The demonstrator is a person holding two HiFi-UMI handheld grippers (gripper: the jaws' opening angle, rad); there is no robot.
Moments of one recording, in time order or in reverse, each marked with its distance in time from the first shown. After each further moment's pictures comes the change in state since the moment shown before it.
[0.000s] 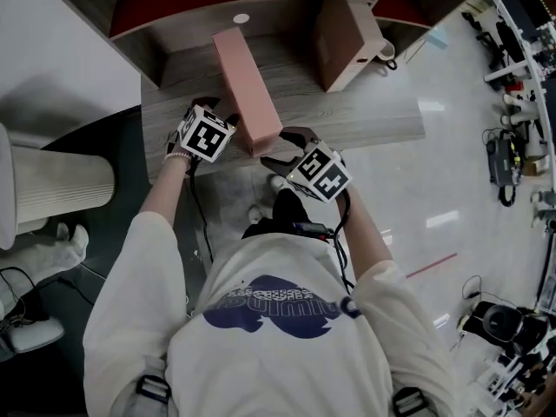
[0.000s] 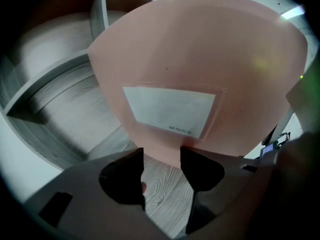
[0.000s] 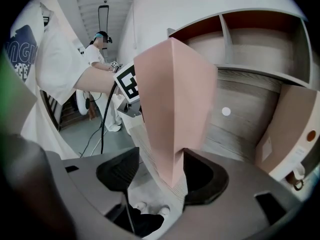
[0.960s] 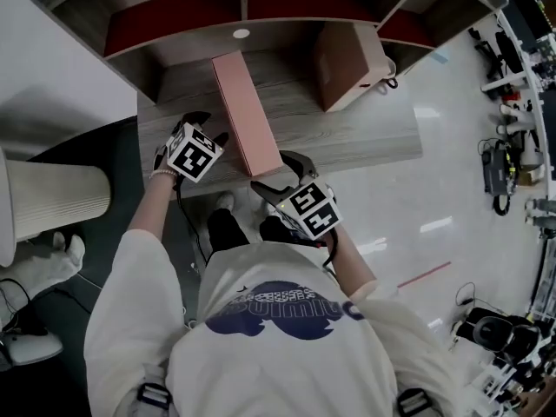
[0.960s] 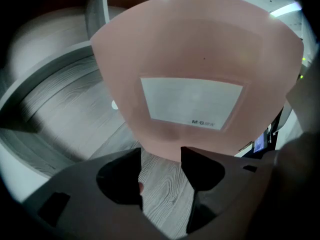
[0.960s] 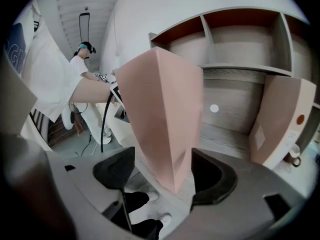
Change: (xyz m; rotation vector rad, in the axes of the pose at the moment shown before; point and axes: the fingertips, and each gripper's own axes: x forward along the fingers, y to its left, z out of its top) left arm -0.004 0.028 -0.005 0.083 0.030 -0.073; right arm 0.002 -0.004 0.027 0.175 -0.043 -0.111
